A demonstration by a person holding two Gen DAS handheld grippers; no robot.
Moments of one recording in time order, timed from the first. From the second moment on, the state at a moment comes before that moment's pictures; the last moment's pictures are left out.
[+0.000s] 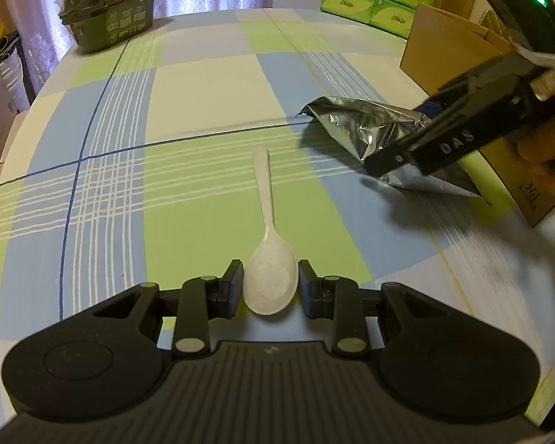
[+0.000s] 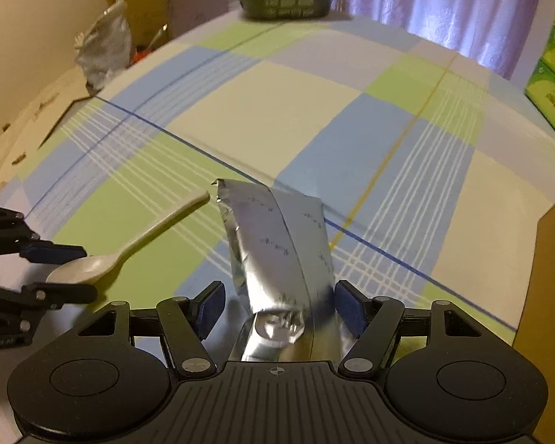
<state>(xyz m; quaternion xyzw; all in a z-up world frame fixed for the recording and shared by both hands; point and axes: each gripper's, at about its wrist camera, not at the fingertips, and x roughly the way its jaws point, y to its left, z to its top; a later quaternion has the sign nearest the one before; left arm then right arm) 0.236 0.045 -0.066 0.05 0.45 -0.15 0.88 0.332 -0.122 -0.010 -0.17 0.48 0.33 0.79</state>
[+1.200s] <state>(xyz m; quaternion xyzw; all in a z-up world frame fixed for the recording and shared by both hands) 0.241 0.043 -0.066 0.05 0.48 -0.13 0.87 0.324 -0.119 -0.017 -0.17 0.49 0.32 0.79</state>
